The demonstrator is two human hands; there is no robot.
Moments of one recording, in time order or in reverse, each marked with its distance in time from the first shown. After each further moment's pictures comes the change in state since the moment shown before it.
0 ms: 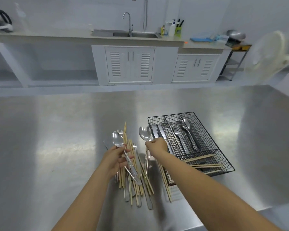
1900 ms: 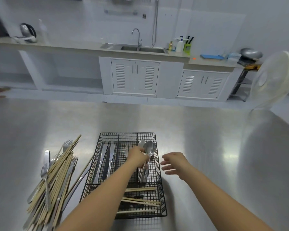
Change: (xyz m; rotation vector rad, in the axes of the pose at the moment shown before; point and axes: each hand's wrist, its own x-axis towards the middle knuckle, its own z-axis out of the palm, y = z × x) left_hand 0.094 -0.050 0.331 0.744 0.156 0.090; right_hand 0.144 0.092 -0.284 0.197 -0.343 0.092
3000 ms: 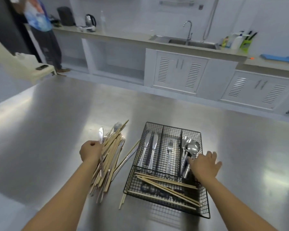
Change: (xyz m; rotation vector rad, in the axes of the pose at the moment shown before) left_hand -0.060 -0.162 -0.210 -0.280 0.953 -0.272; right_hand 0.023 0.021 0.072 -1.250 0.434 -0.249
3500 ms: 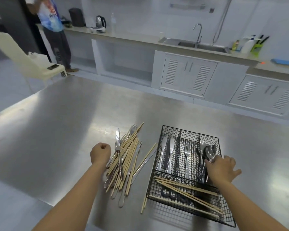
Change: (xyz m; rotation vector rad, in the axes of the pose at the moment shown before) left_hand 0.037 -0.020 -0.032 0.048 -0.083 0.022; right_hand 0.000 -0.026 0.006 0.118 0.129 0.140
